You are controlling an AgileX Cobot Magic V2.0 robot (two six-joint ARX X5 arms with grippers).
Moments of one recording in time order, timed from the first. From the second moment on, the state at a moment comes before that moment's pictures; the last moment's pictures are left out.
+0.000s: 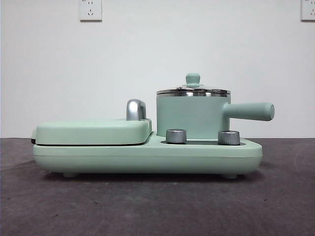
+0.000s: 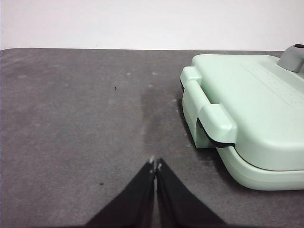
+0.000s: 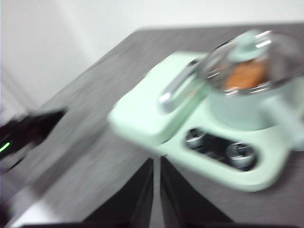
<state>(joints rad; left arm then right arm) -0.01 0.00 0.03 -0.18 0.09 -0.02 0.54 0.39 0.71 -0.59 -0.21 0.34</state>
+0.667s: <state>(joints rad) -0.01 0.00 0.03 -0.18 0.09 -0.02 0.08 0.01 0.10 -0.29 0.03 0.06</state>
